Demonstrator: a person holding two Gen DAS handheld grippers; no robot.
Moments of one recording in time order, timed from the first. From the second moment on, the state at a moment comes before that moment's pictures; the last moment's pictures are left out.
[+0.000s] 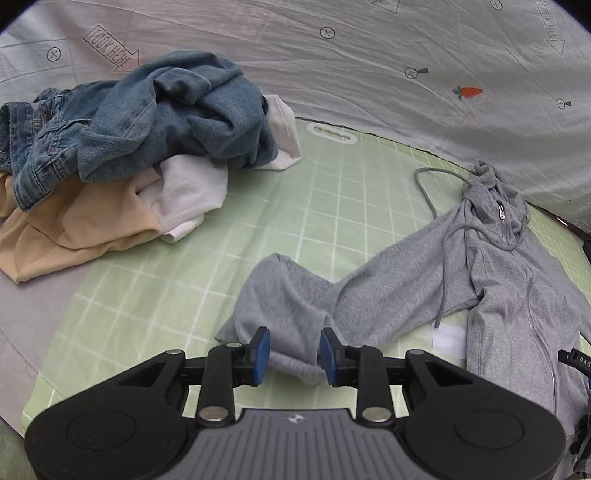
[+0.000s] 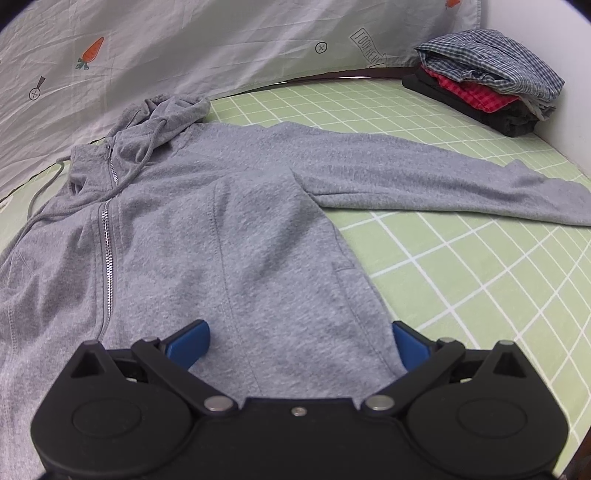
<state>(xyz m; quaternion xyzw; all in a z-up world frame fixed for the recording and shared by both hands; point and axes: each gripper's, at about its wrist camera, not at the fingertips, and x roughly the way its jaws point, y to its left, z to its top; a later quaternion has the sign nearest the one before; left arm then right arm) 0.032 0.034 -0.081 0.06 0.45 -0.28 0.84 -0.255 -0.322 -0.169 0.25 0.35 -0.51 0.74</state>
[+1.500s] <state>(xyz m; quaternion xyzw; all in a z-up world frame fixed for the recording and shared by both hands) 0.093 0.083 -0.071 -0.13 0.39 -0.19 0.89 -0.257 -0.314 -0.170 0.24 0.34 -0.52 0.75</state>
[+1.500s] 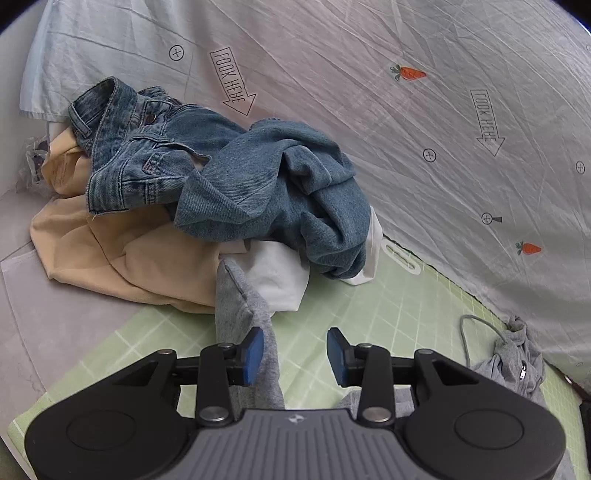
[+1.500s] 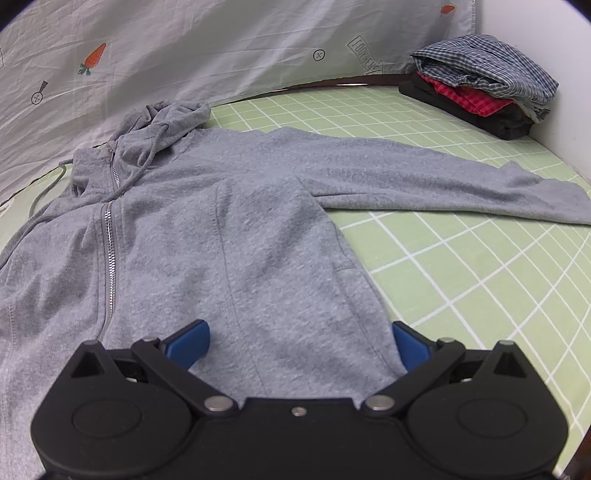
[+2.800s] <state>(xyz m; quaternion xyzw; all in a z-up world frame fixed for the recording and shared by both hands) 0.146 0.015 -0.143 -0.04 0.48 -0.18 0.86 -0.251 -0.312 -0.174 0.25 0.31 -0.55 0.73</state>
